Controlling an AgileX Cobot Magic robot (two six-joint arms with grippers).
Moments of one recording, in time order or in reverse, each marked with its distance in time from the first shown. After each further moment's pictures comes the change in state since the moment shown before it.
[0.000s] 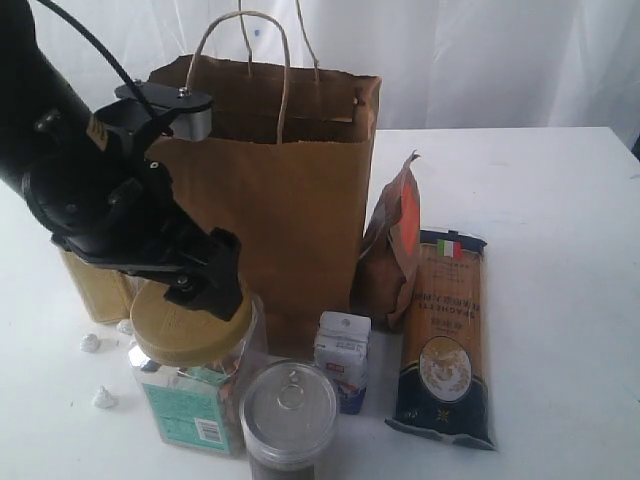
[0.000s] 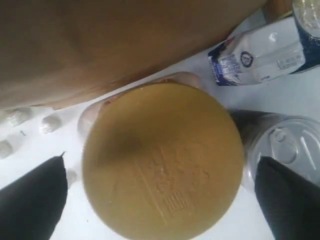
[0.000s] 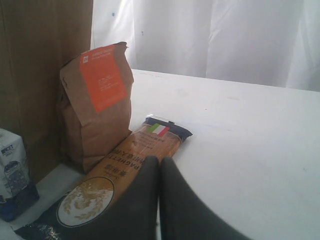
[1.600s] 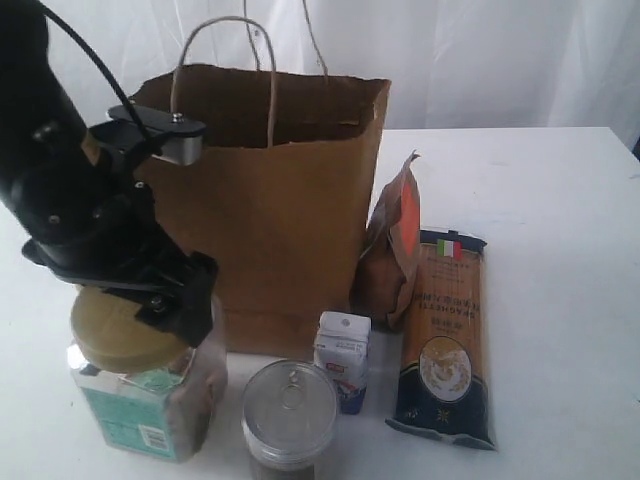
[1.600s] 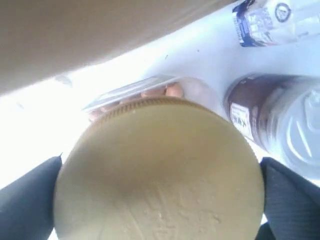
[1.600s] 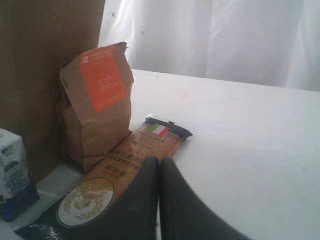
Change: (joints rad) left arm 0.000 0.016 -0.010 0.045 0.117 -0.015; right arm 0.000 0.000 0.000 0.000 0.000 0.000
